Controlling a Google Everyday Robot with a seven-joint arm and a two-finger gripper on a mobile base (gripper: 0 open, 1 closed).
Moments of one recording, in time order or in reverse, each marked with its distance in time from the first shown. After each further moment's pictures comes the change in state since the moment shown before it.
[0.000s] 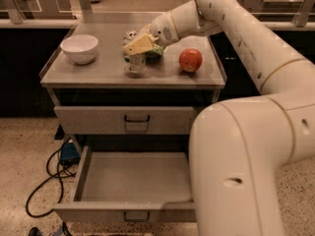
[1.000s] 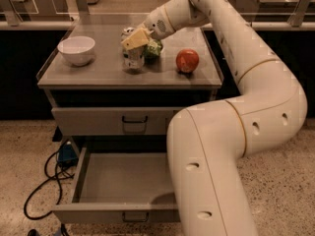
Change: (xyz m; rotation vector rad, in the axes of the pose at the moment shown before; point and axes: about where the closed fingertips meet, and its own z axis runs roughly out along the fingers) arm -0.008 -0.027 0.011 0.001 0.064 0.048
